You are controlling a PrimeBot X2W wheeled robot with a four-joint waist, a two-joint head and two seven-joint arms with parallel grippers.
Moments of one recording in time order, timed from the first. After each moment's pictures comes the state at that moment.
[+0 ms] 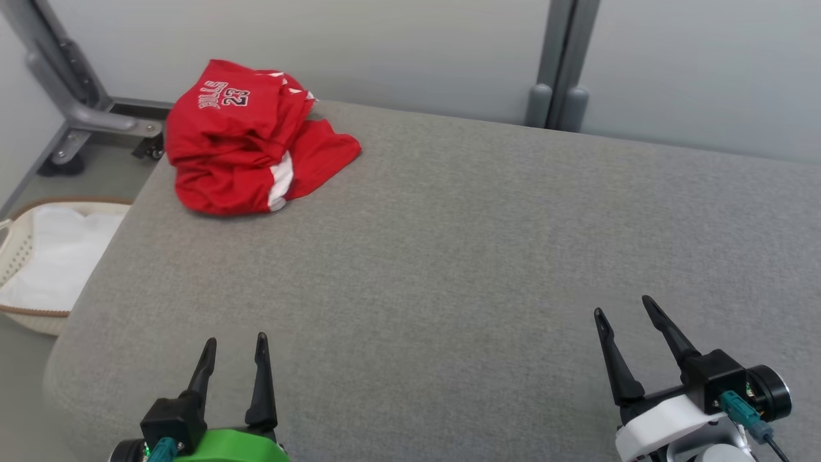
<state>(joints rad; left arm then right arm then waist) 0.03 0.05 -0.11 0.23 -0.25 -0.07 -0.26 0.00 -0.05 0.02 0.14 0.02 0.13 -0.26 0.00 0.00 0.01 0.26</state>
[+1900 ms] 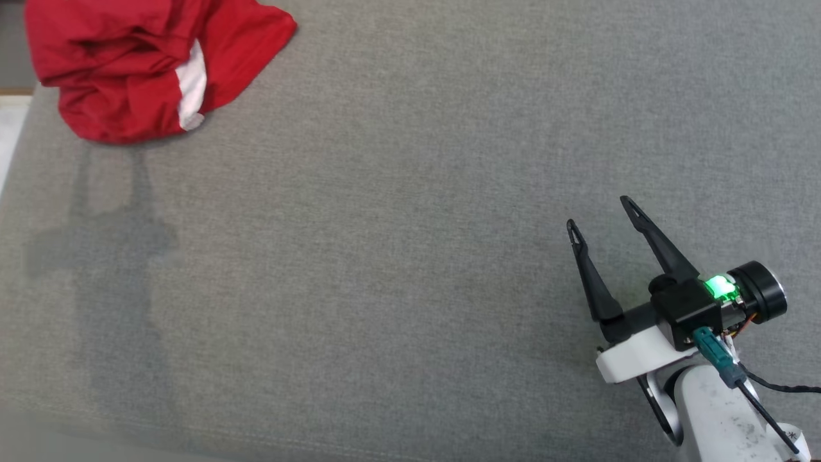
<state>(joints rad) -0.87 0.52 -0.09 0.55 -0.40 -0.13 -0.05 -0.19 -0.05 0.07 0.04 -0.17 0.13 -0.26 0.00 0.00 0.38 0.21</state>
